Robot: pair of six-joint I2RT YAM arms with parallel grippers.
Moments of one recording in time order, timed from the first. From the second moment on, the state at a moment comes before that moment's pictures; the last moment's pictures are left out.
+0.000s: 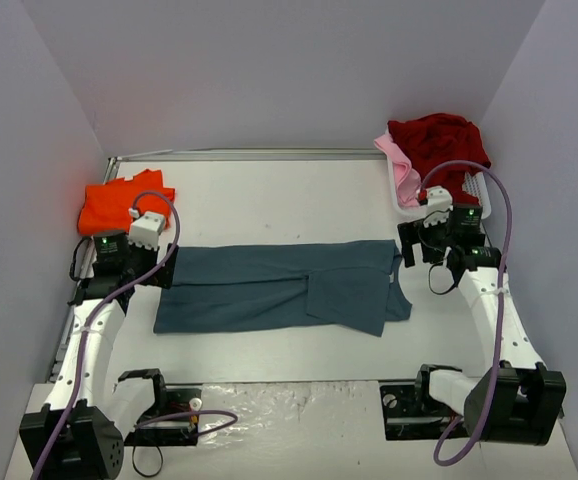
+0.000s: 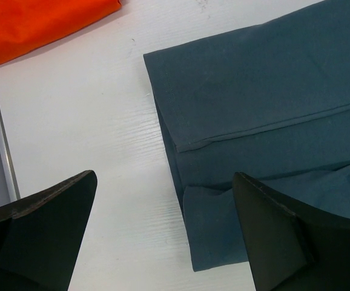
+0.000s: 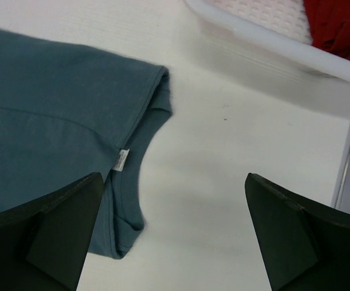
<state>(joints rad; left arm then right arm) 0.11 0.95 0.75 -0.50 0.18 0.30 -0.08 1.12 0.87 -0.48 -0.15 -0.30</state>
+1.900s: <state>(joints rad) 0.12 0.99 0.77 -0.52 0.18 0.30 0.15 1.52 0.96 -0.61 -0.21 -0.38</state>
